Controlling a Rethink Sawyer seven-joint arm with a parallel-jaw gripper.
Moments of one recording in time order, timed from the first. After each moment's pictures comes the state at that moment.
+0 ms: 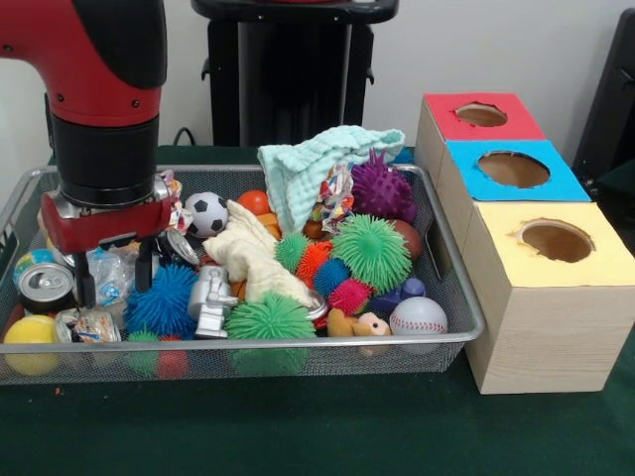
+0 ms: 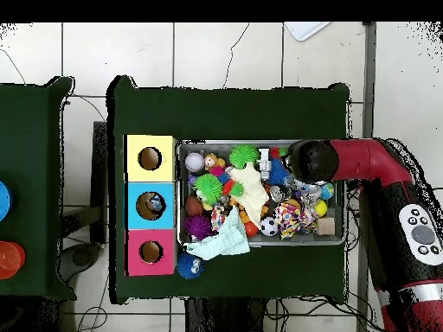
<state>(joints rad) -0.79 -0.47 0.58 1.32 -0.81 0.84 1.17</state>
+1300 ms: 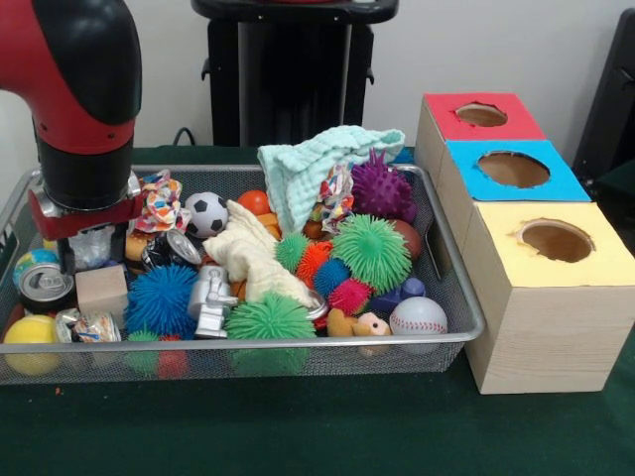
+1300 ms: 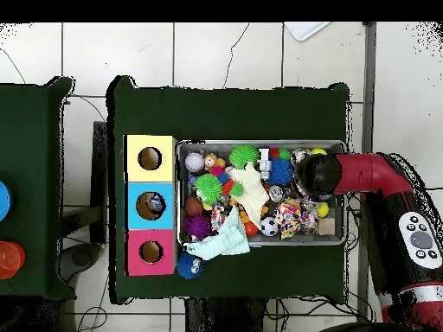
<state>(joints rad) -0.78 -0.43 0.48 1.31 -0.84 0.98 1.17</state>
